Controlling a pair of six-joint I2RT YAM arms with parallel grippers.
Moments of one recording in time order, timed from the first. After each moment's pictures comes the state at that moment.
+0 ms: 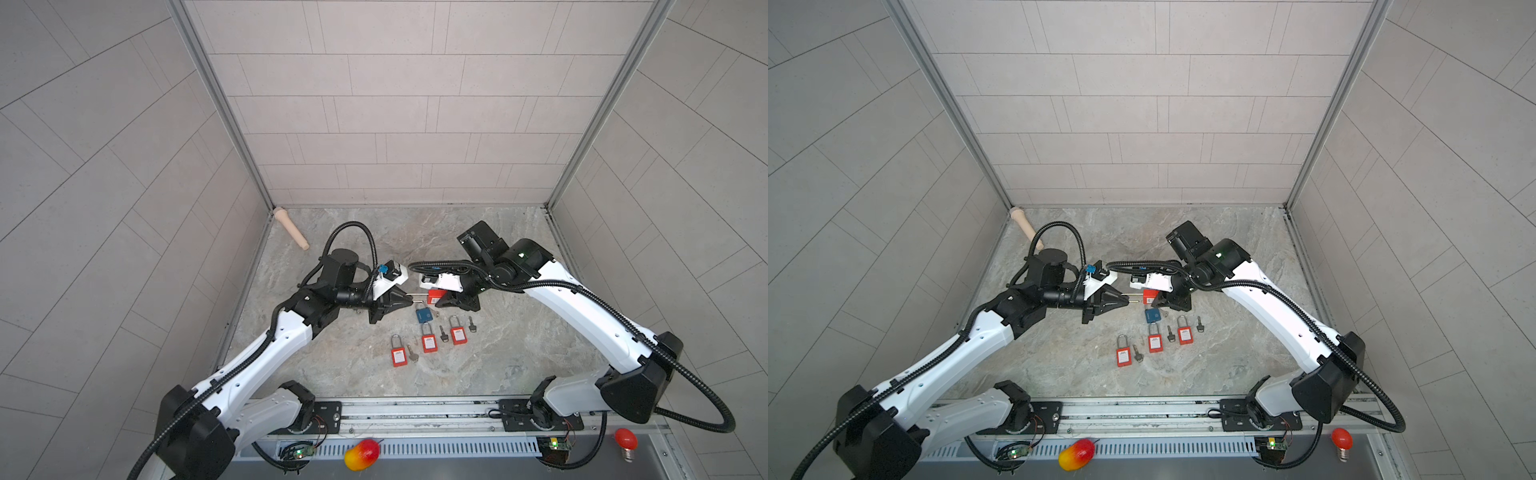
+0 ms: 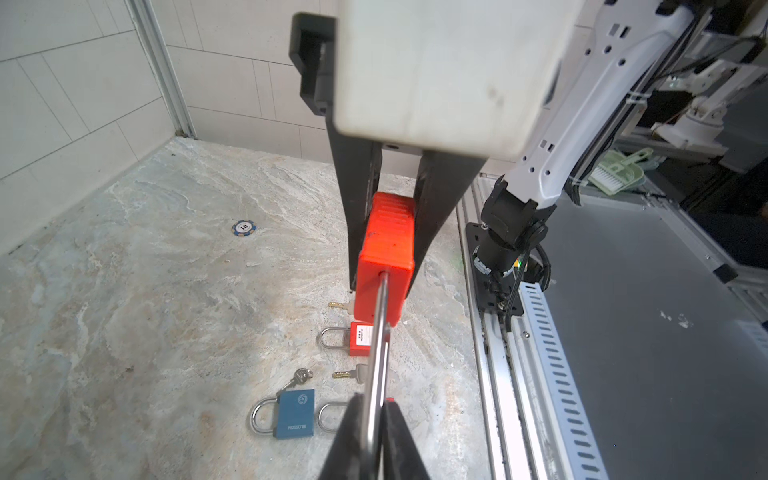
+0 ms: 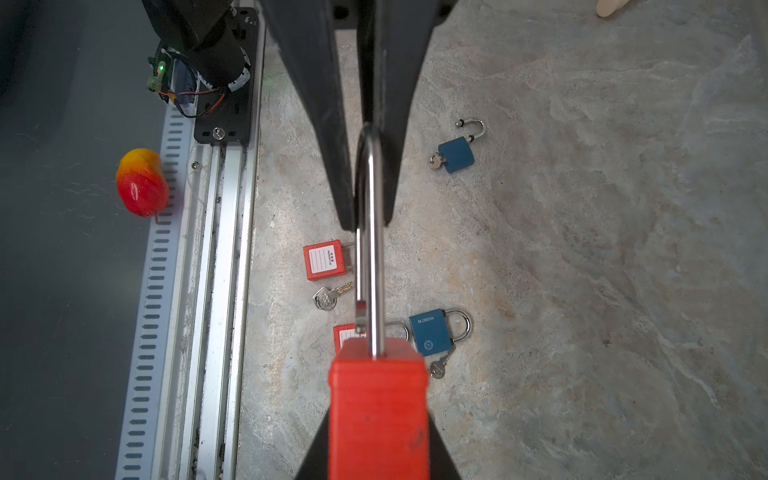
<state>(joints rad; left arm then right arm) -0.55 1.09 0.85 -0.28 0.86 0.33 0.63 1.40 1.47 -1.15 -0.49 -0.78</state>
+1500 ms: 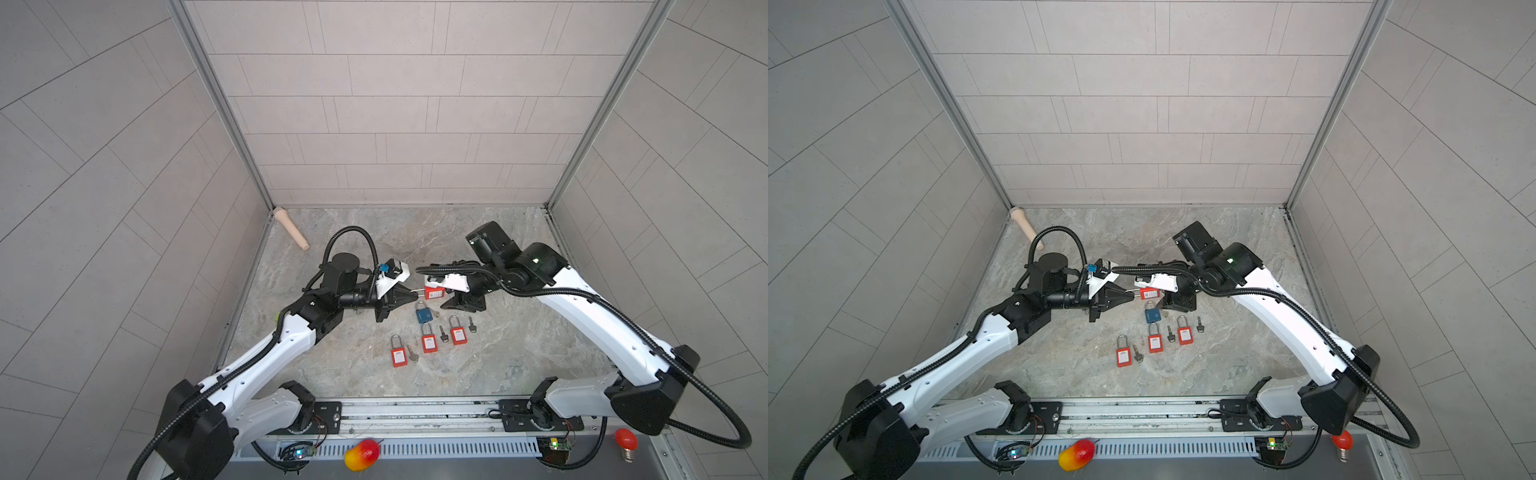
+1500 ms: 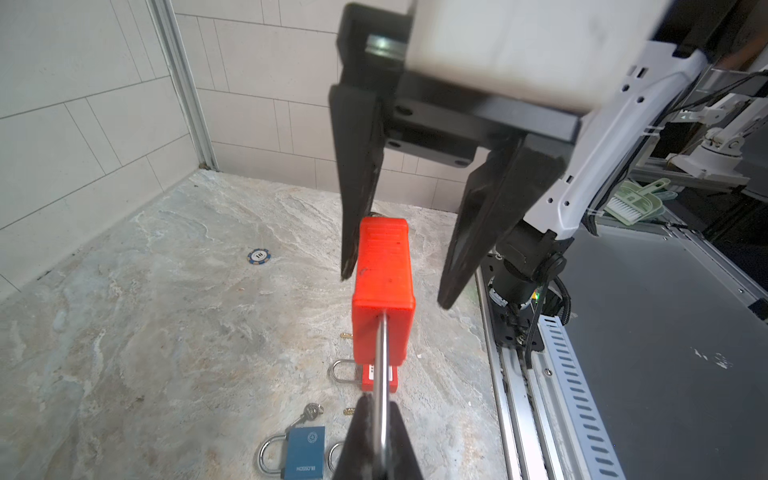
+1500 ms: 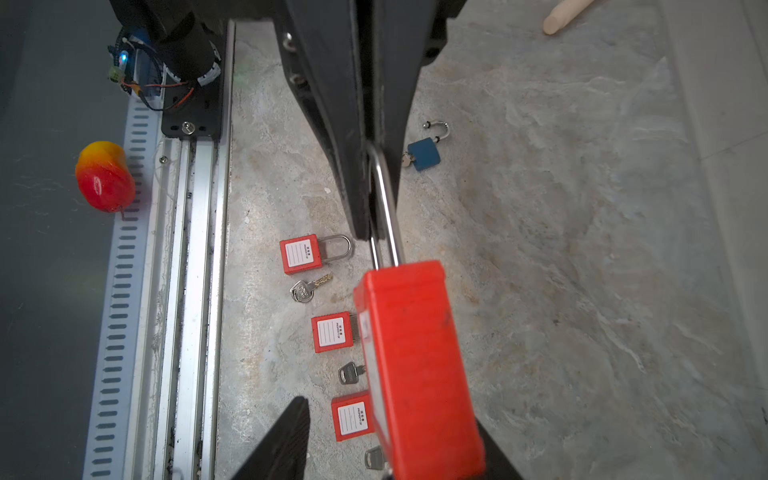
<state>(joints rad) -0.57 1.09 0.77 -0.02 0.82 0.20 0.61 1.29 1.45 -1.12 -0.41 -0.75</state>
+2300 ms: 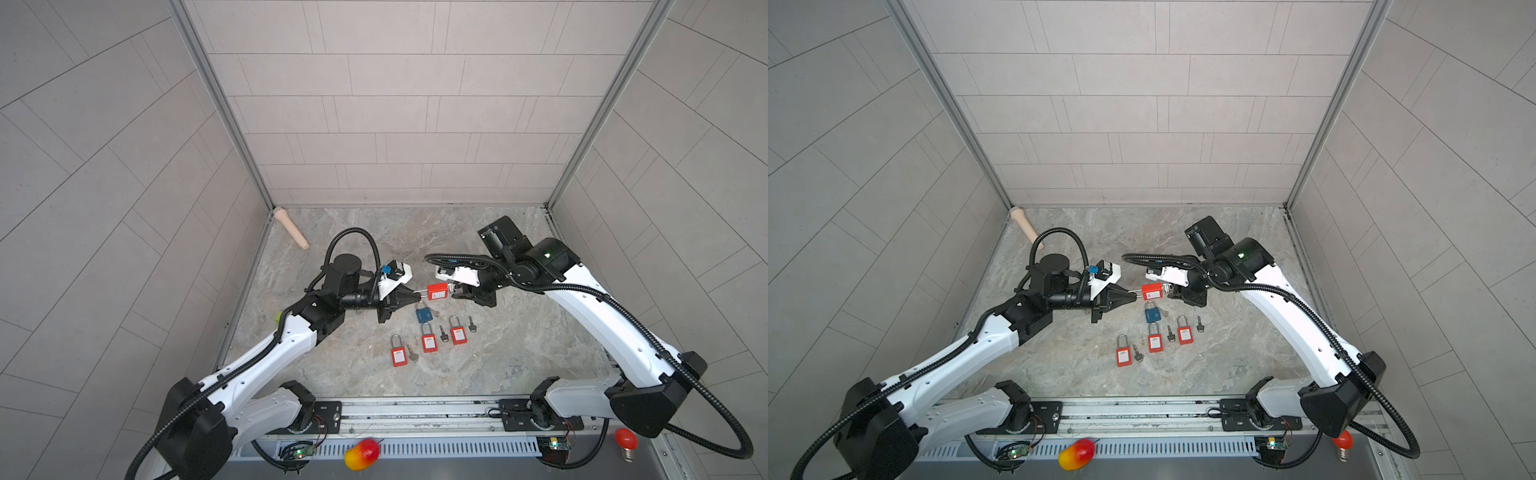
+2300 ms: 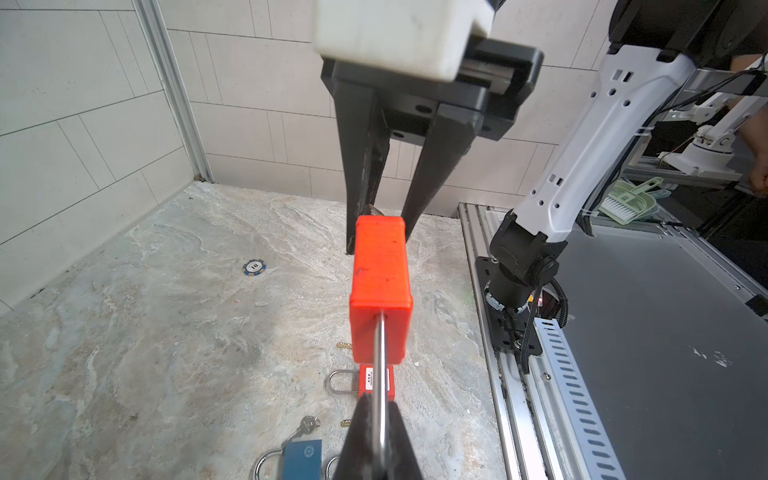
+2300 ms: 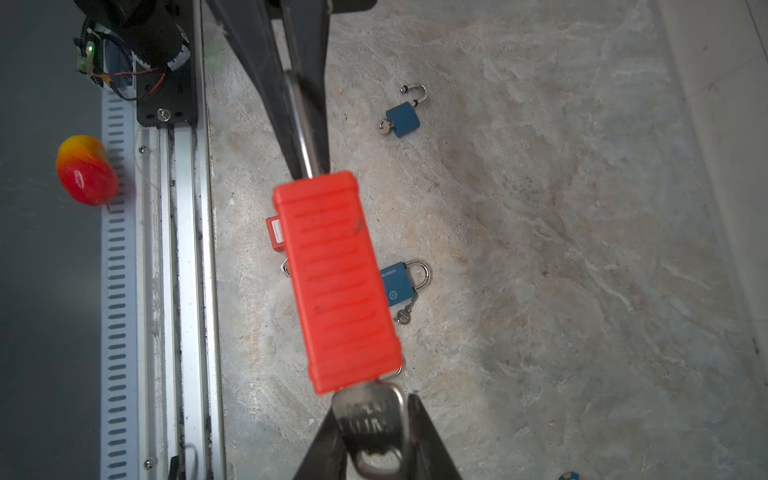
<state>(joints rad) -0.60 1.09 0.77 -0.01 0.81 0.21 0.55 1.32 1.49 -1.21 -0.40 -0.77</state>
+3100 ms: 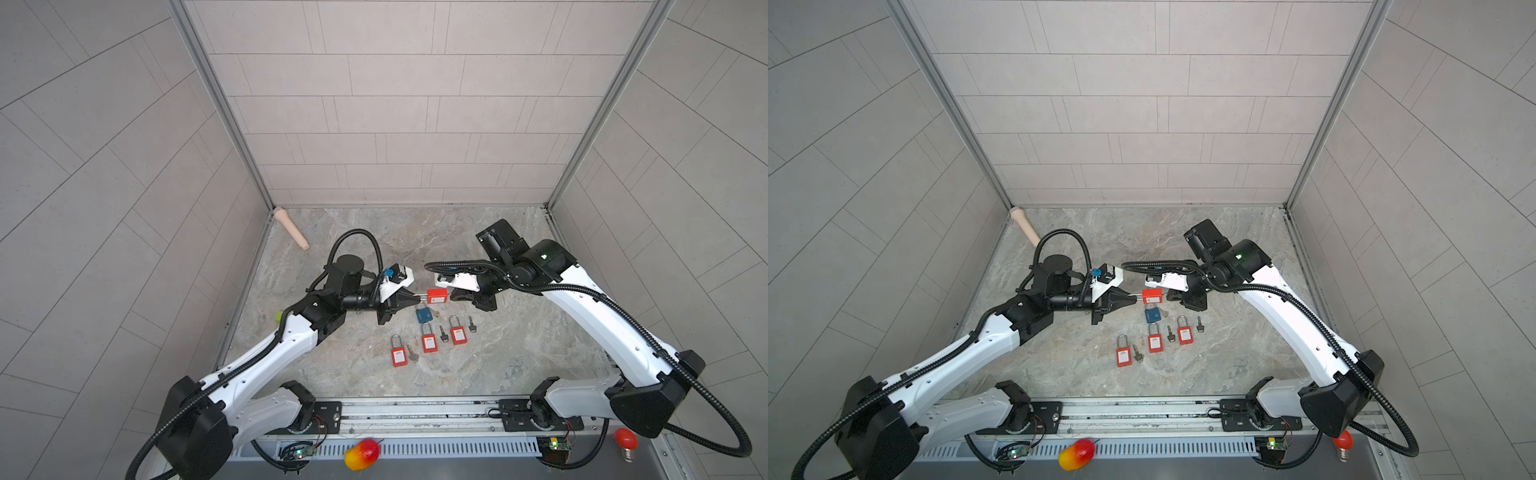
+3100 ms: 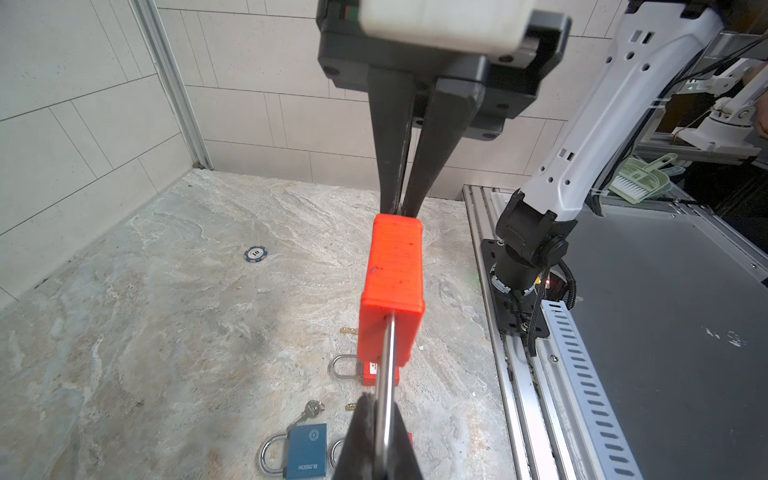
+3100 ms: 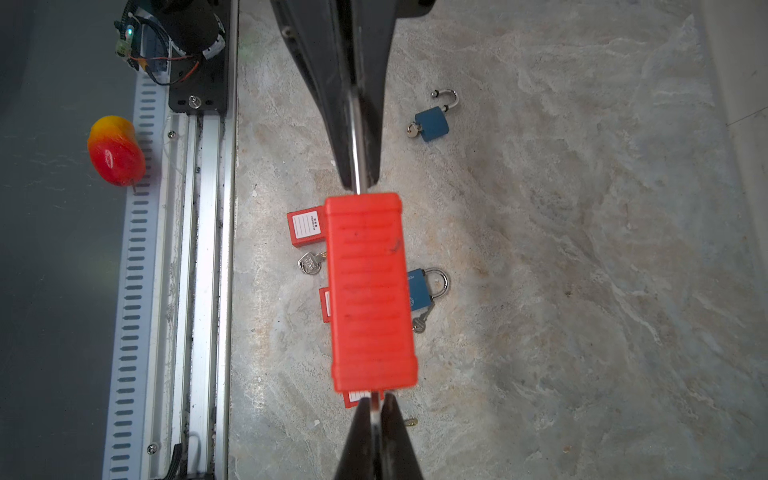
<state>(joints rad) -0.61 1.10 0.77 -0.07 0.79 0.27 0.55 1.32 1.45 -1.22 -0.45 -0.85</state>
